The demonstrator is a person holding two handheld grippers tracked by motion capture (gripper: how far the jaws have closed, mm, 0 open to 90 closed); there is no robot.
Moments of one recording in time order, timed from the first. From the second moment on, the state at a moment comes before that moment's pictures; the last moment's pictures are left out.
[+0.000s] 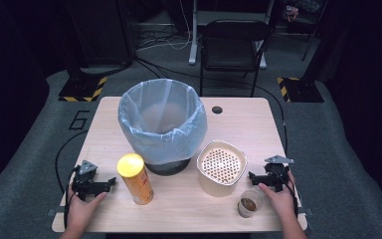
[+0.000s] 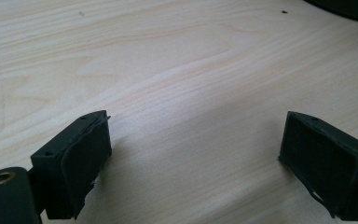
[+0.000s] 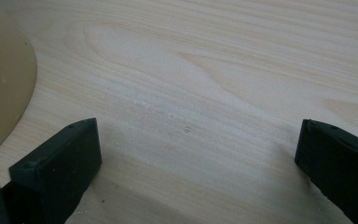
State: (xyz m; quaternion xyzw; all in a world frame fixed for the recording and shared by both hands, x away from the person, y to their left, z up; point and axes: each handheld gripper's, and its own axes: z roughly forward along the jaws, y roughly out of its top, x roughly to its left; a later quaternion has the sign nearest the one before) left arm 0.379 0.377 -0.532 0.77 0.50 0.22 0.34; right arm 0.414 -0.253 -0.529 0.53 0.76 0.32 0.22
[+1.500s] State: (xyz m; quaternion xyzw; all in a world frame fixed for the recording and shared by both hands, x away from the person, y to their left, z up) left arm 0.376 0.376 -0.531 0.78 0.49 0.21 0.34; right arm 0.397 -0.258 -0.504 0.53 0.75 0.34 0.21
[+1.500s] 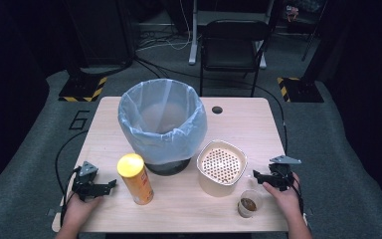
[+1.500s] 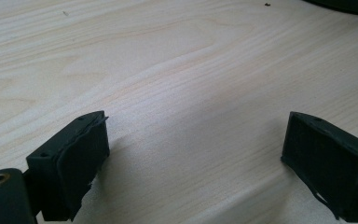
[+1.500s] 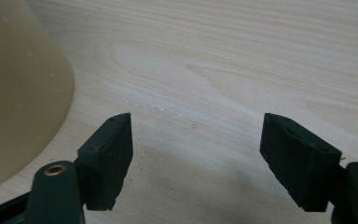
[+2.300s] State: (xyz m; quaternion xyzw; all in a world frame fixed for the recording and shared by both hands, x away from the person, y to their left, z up) left arm 0.375 0.374 -0.532 0.77 0.49 0.21 0.34; right arm 0.345 -0.234 -0.438 0.47 0.76 0.41 0.19
